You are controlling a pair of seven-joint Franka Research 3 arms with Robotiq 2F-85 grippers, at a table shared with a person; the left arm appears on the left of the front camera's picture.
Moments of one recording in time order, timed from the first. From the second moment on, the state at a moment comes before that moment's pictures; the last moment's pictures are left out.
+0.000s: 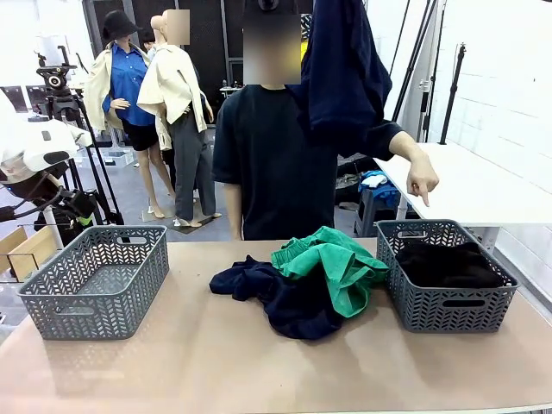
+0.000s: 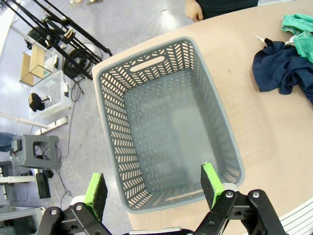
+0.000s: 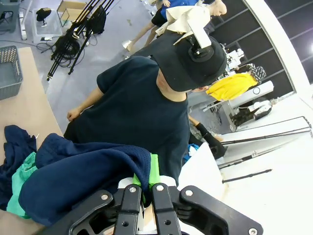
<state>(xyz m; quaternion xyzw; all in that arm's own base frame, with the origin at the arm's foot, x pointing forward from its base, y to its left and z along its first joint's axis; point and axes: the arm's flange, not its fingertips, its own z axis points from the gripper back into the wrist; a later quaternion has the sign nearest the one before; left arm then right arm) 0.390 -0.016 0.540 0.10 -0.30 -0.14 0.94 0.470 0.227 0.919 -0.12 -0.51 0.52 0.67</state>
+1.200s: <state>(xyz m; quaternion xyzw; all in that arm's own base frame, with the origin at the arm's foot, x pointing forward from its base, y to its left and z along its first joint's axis) 0.390 -0.016 0.540 0.10 -0.30 -0.14 0.94 0.472 0.224 0.918 -0.12 -0.51 0.52 0.68</state>
